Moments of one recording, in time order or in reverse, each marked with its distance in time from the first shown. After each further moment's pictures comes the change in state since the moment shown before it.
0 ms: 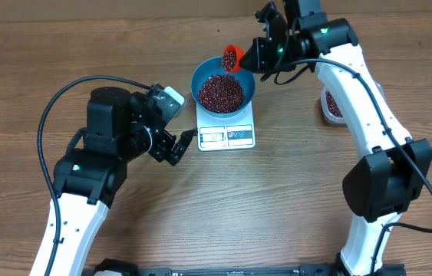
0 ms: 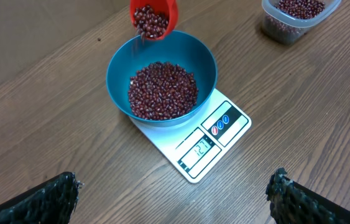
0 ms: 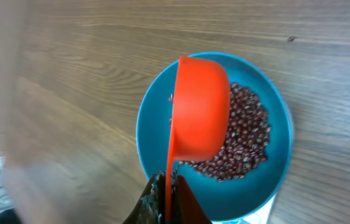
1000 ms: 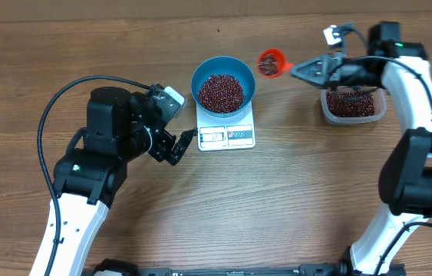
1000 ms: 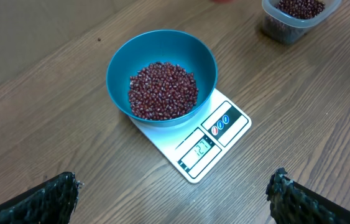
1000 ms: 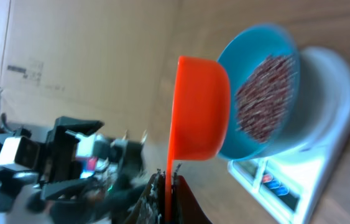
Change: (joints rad) left arm 0.000 0.000 0.000 0.000 0.000 0.000; right arm -0.378 -0.007 -0.293 -0.045 -0.797 -0.355
